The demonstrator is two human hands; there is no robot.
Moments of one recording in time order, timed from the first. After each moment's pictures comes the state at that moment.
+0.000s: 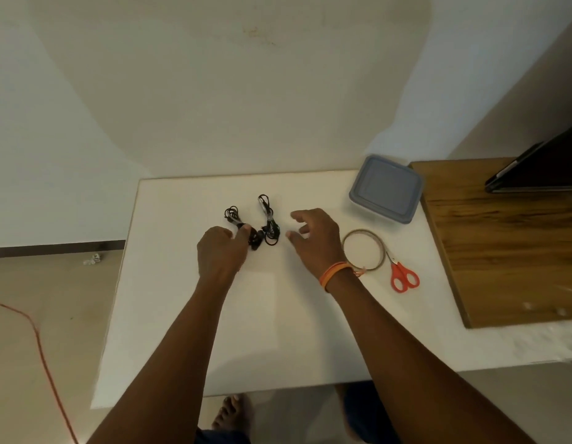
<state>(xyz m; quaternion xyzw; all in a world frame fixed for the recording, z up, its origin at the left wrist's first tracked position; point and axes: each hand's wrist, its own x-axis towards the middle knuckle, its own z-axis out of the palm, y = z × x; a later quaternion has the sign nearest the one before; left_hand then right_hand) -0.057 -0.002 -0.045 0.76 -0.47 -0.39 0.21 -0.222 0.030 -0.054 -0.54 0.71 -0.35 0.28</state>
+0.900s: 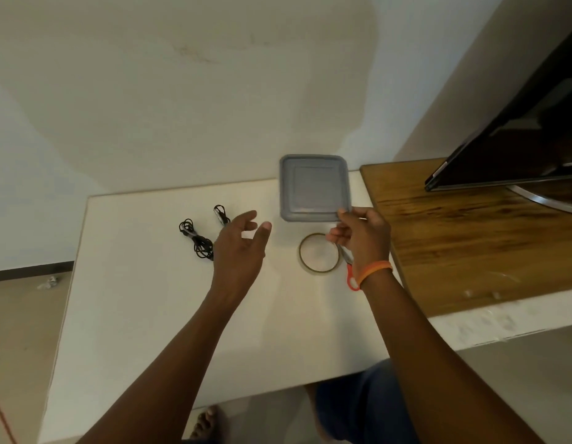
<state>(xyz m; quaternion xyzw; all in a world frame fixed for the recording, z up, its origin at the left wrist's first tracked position) -0.142 0.028 -0.024 0.58 -0.57 -0.47 0.34 -0.340 0.066 -0.012 -0.13 0.69 -0.60 0.39</state>
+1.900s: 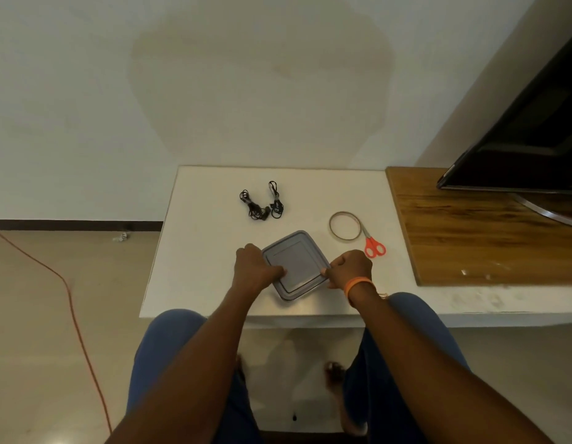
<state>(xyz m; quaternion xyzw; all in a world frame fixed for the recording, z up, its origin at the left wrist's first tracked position) -0.053 0.123 -0.035 0.70 -0.56 -0.43 0.11 -0.249 0.167 -0.012 -0.31 0.83 -0.21 0.41</state>
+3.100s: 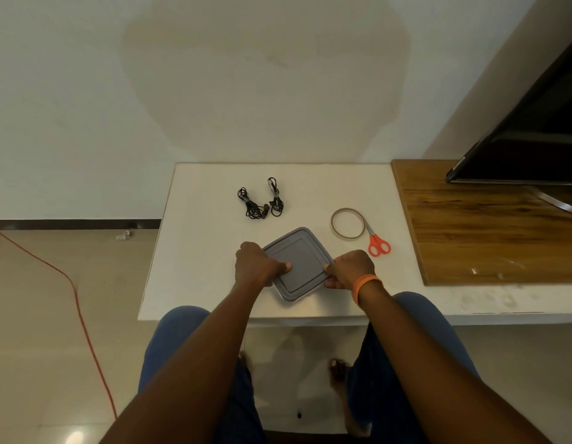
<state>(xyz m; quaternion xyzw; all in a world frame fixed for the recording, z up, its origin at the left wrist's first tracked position) -0.071 0.114 -0.022 0.74 -0.48 -0.47 0.10 -0.251 0.163 -0.002 -0.24 0.79 -0.24 0.51</state>
